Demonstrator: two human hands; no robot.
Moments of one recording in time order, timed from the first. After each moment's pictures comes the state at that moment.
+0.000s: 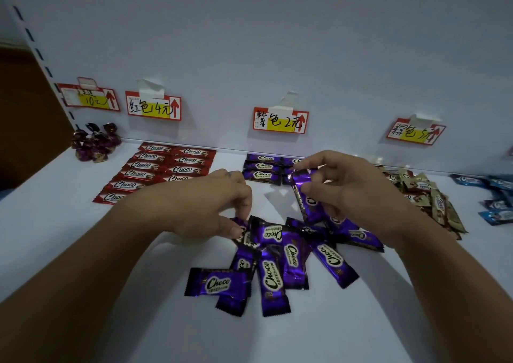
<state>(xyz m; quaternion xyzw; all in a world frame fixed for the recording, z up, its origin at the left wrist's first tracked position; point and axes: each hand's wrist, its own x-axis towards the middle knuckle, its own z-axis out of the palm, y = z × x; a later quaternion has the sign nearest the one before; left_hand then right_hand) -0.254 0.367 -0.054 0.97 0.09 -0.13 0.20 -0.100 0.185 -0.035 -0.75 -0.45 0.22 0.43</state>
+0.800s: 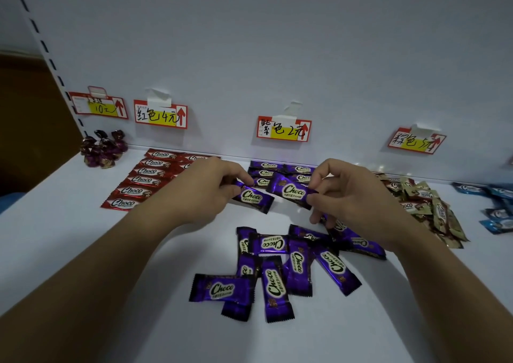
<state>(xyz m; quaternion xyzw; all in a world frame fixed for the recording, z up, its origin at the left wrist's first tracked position) -0.248 0.374 -0.059 0.91 0.23 0.11 0.32 -0.098 0.186 -0.037 -0.75 -0.43 0.23 0.44</state>
